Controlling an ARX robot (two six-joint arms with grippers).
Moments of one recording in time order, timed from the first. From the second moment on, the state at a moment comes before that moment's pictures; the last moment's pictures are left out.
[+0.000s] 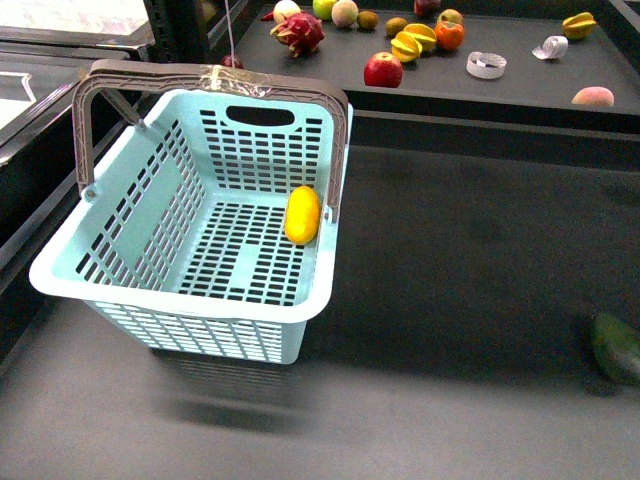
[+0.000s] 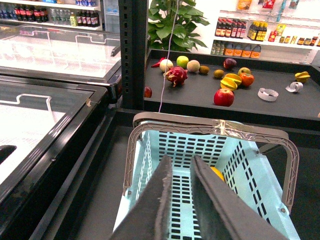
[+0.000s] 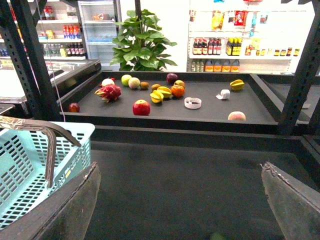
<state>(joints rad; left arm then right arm) -0.10 1.31 0.18 1.12 -0.10 -0.04 0.00 0.00 0.01 0.00 0.00 0.00</state>
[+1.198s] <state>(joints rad) 0.00 0.33 0.02 0.33 0.00 -0.01 0.00 0.00 0.01 0.00 0.00 0.00</state>
